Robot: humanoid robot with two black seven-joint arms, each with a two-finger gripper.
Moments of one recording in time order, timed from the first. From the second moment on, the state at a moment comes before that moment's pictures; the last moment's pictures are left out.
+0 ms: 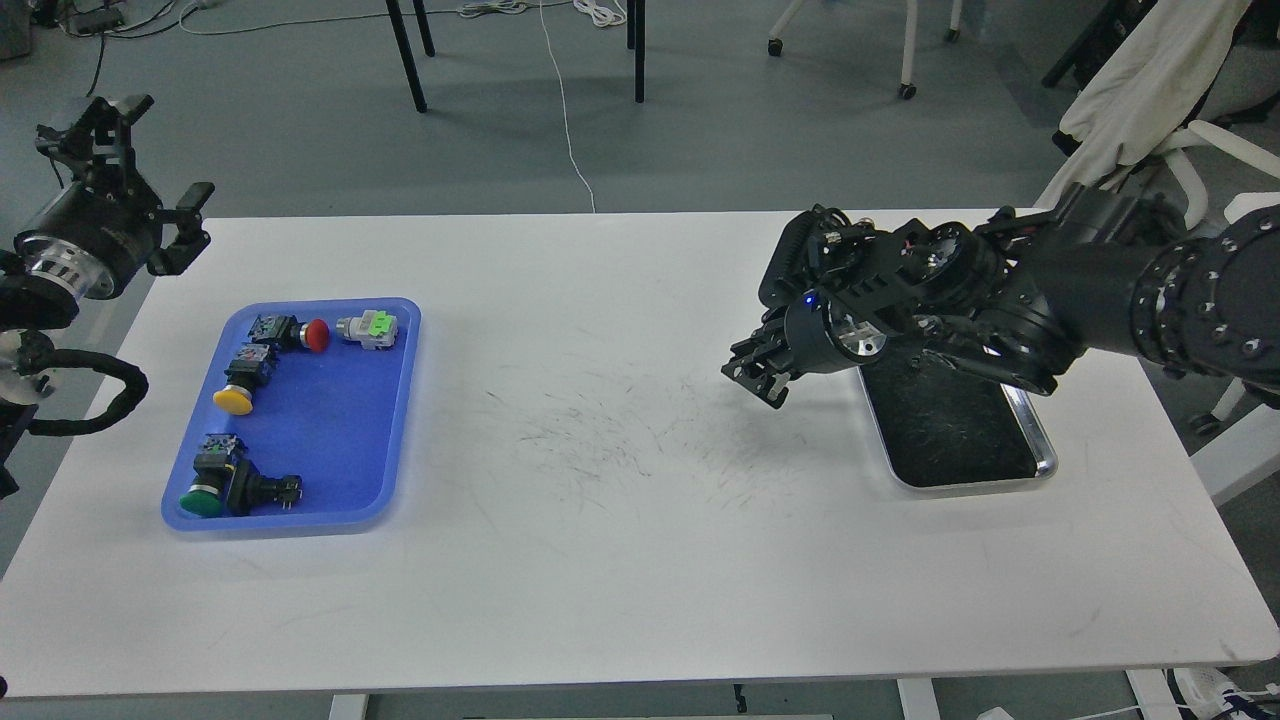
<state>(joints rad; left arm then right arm) -0.87 0.57 -0.40 -0.45 -0.05 -0.44 -0.37 1.52 -0.16 -0.90 0.79 -1.28 0.00 0.49</state>
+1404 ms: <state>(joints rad) -0.86 0.56 -0.37 -0.45 -0.04 -0.44 -0.37 1.28 -0.48 -0.89 0.79 -1.29 -0.09 0.49</state>
